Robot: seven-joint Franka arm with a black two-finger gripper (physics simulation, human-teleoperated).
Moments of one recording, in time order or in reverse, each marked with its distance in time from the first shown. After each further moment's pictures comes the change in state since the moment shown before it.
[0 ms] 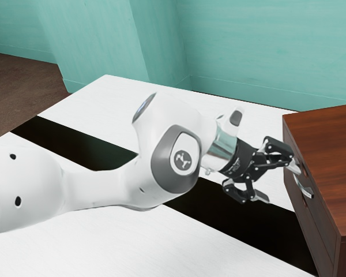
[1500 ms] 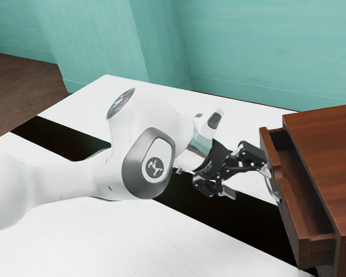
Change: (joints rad) arm 0.014 -0.154 0.046 -0.155 0.200 -0.017 0.006
